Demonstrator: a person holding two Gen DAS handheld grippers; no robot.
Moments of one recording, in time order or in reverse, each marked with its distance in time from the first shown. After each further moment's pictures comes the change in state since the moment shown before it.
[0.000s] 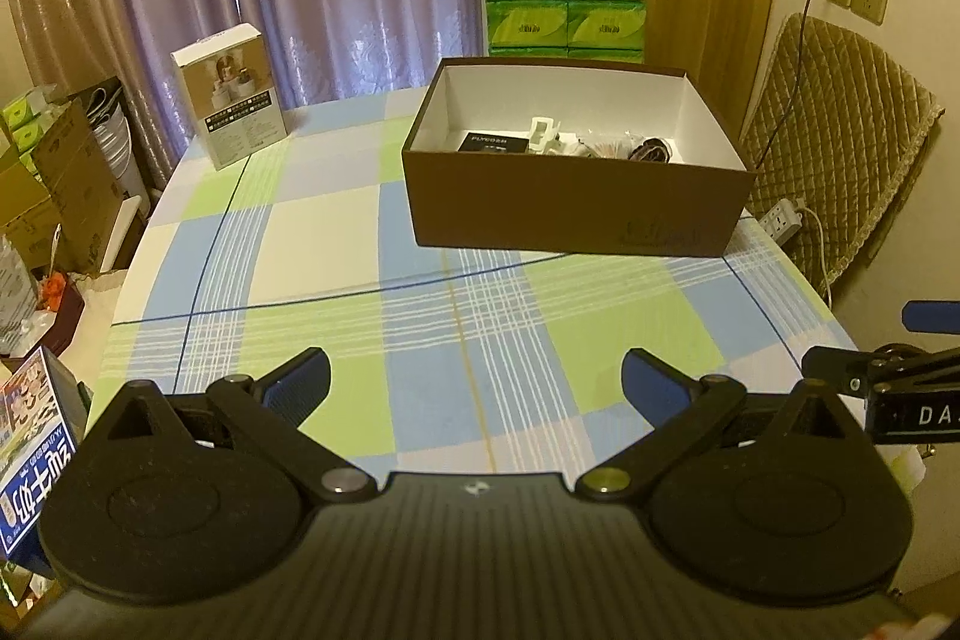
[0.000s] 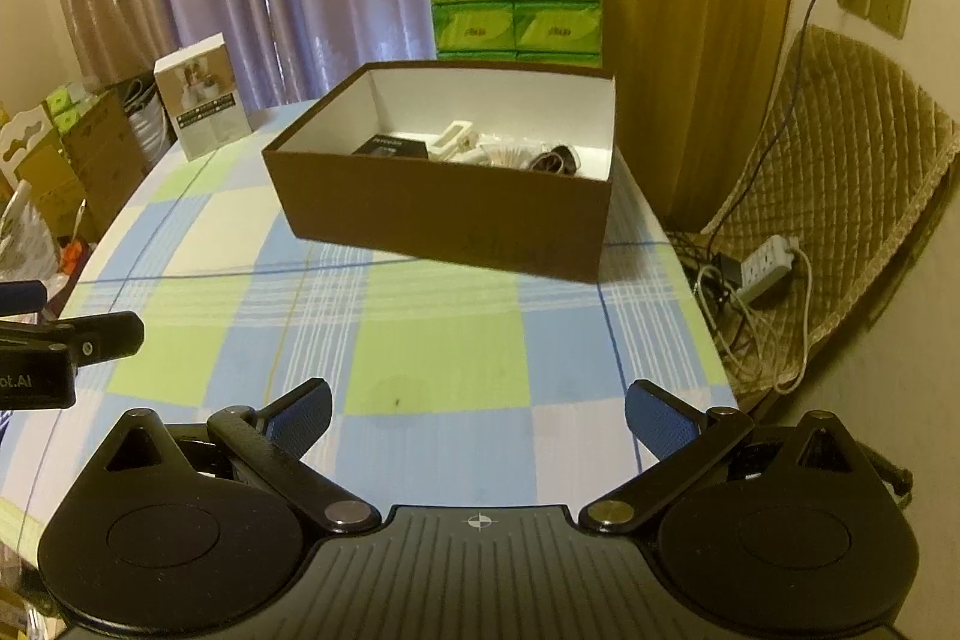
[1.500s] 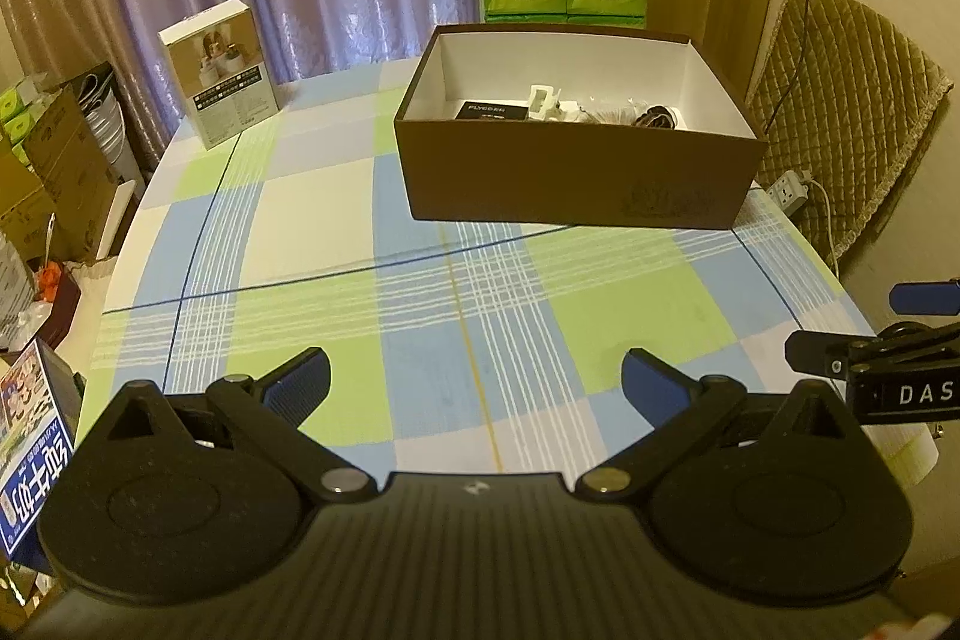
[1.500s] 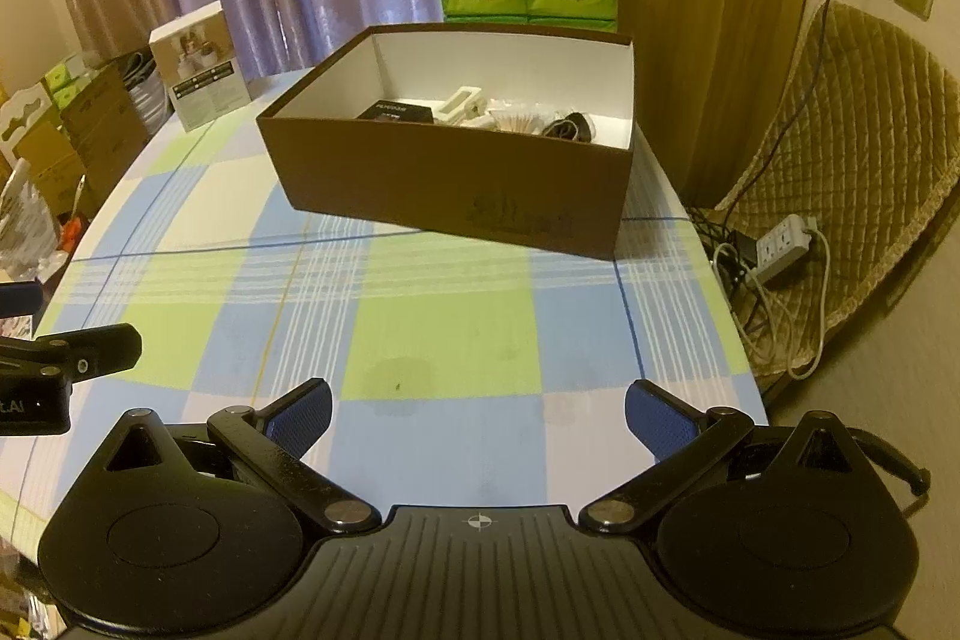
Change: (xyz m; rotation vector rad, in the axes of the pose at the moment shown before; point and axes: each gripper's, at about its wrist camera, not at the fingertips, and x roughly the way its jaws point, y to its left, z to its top) left arm 0.021 0.000 0.005 0.008 0.058 0.004; right arm 0.034 0.001 0.009 0.000 0.057 0.004
